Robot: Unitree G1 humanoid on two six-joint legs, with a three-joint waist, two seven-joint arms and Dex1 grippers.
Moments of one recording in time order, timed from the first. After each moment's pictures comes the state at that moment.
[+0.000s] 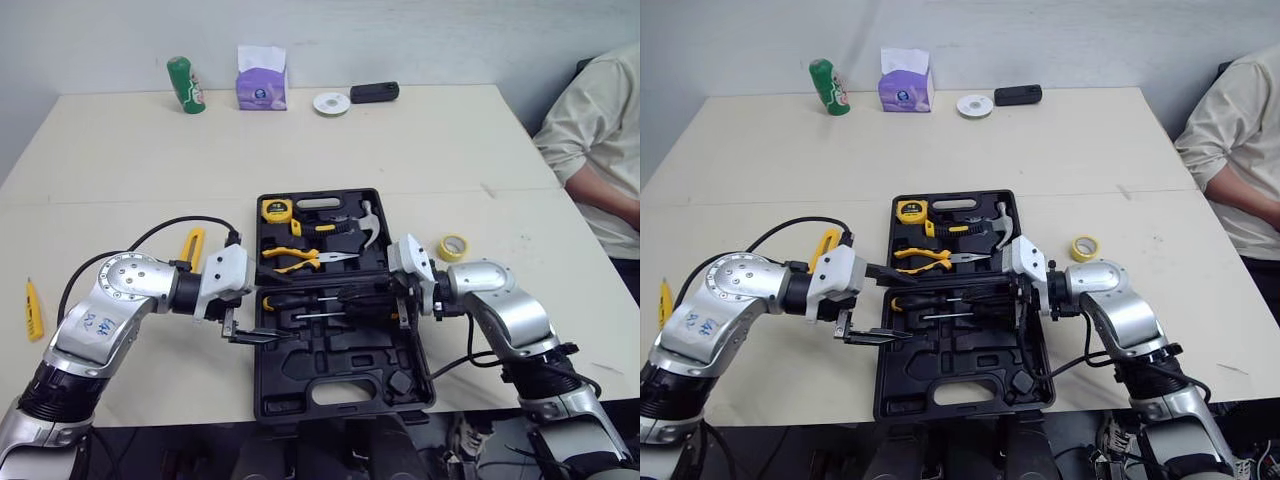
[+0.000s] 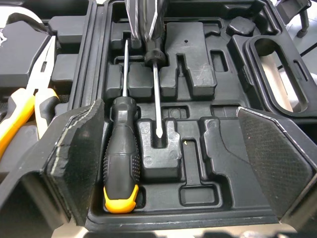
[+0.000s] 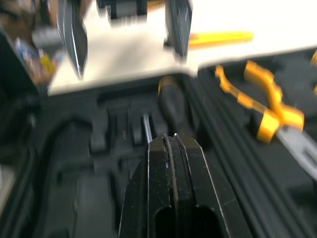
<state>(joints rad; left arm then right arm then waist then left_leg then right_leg) -0.39 0.83 -0.10 -0.30 -0.40 0.44 -1.15 -0.49 -0.55 0.22 0.01 0.33 0.28 1.26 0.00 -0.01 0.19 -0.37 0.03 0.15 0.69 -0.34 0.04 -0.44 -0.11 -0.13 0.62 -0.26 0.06</state>
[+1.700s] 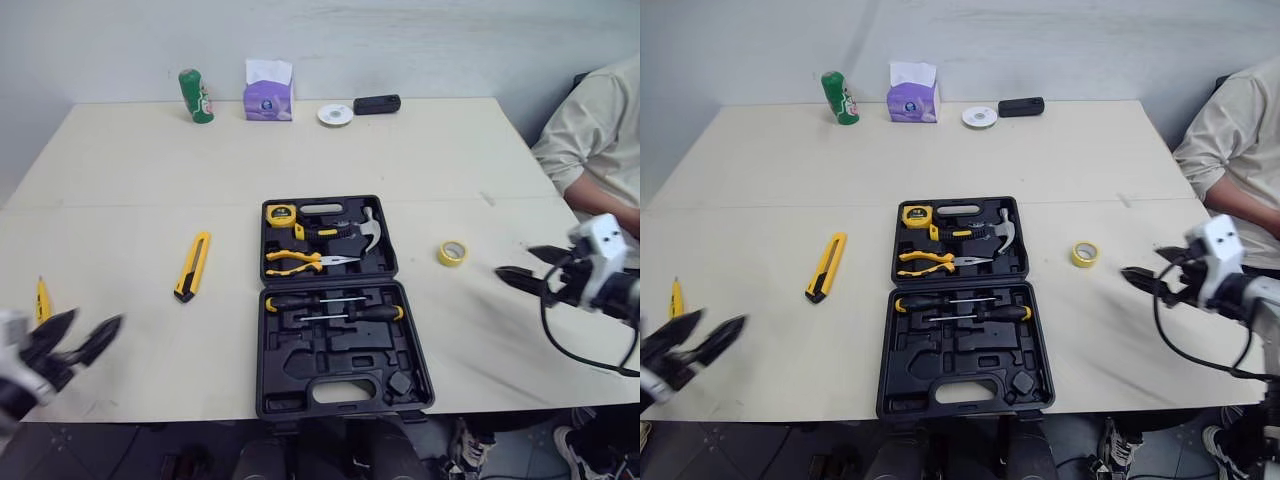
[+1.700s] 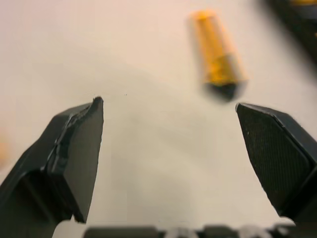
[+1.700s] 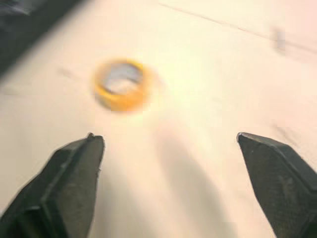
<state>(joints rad) 0.40 0.56 0.98 -0.27 -0.63 0.67 -0.58 -0.26 -0.94 -0.37 0.30 0.36 0.47 0.95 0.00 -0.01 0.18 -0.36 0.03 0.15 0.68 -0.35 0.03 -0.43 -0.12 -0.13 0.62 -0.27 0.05</state>
